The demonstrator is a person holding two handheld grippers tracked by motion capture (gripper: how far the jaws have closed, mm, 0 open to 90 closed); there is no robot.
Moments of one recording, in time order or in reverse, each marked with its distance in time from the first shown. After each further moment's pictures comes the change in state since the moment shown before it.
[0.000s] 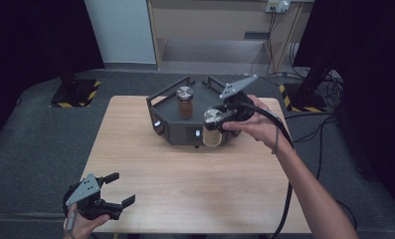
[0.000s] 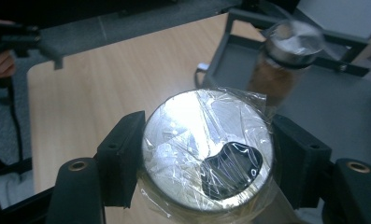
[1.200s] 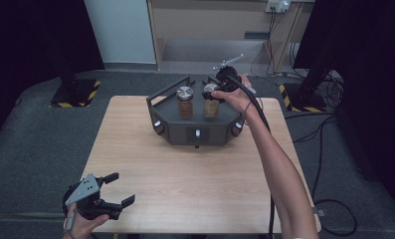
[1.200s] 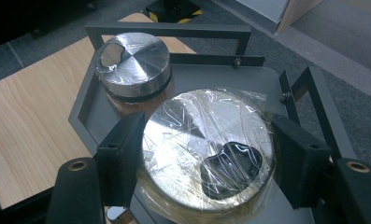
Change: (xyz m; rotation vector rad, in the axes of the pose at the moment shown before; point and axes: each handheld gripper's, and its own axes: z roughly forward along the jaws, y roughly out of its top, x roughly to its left) left arm 0.002 0.000 0.000 0.004 -0.005 0.000; right arm -0.062 0.017 0.071 0.021 -0.235 0.213
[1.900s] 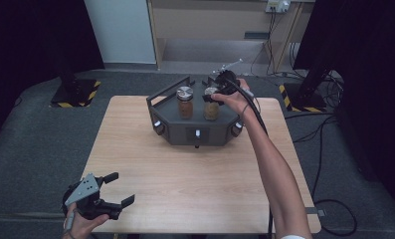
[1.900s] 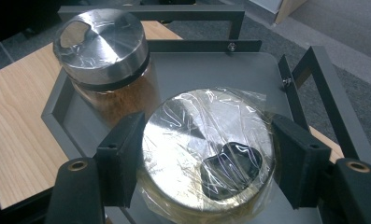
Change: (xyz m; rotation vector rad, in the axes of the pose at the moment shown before) left arm 0.000 0.000 -0.001 -0.004 0.000 0.003; right arm -0.008 -0.010 0.020 0.019 -0.012 0.027
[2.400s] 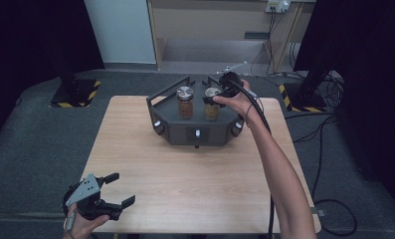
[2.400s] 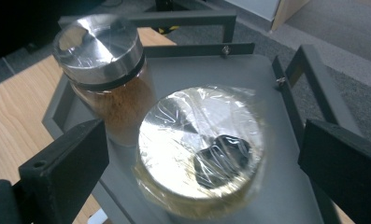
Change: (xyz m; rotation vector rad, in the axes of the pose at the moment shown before) left arm -0.001 0.000 0.000 0.001 -0.003 0.005; right arm -0.004 -0.017 -0.009 -0.058 0.001 0.039
